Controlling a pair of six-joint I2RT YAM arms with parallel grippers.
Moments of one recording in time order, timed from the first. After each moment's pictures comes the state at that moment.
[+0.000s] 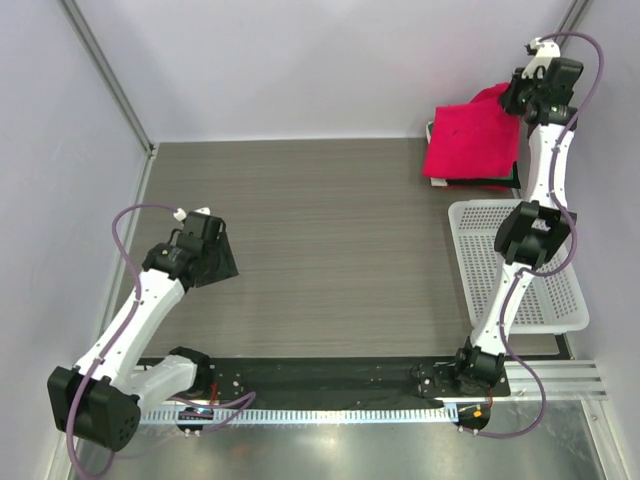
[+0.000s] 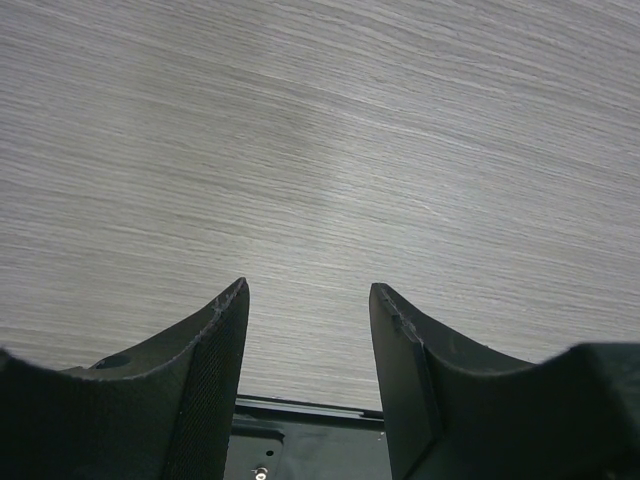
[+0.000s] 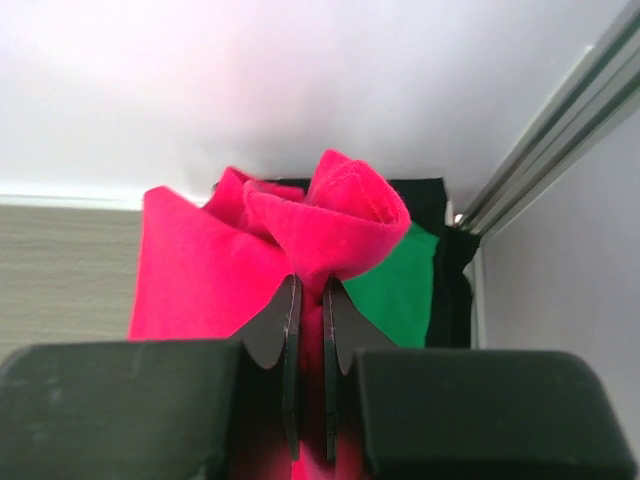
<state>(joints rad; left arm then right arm) -0.30 1.03 0.90 -0.89 -0.18 -0.55 -0.30 2.31 2.52 -0.56 -0.35 -0.11</state>
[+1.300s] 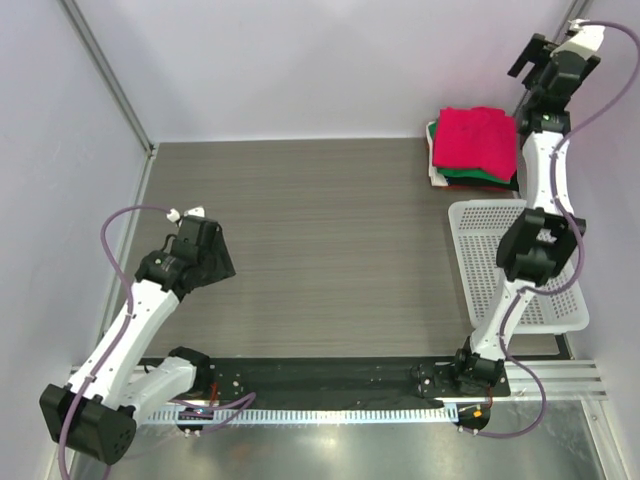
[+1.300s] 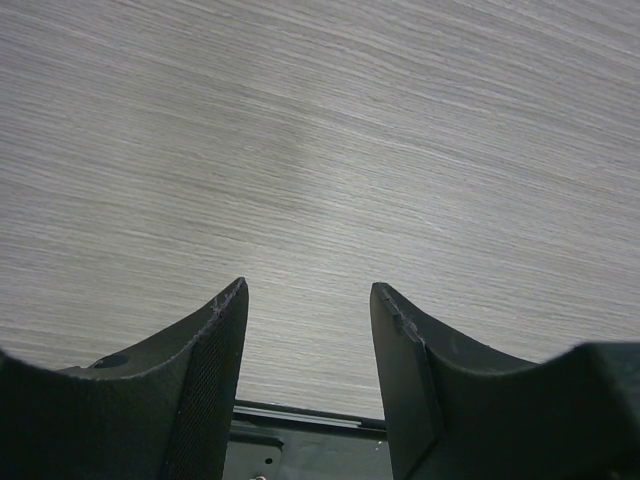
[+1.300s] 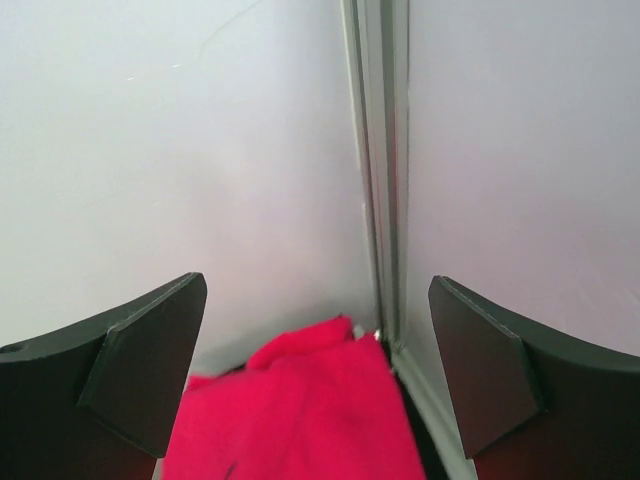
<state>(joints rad) -0.33 0.96 0.90 -0.90 -0.23 -0.58 -0.26 2.14 2.21 0.03 0.17 0.10</state>
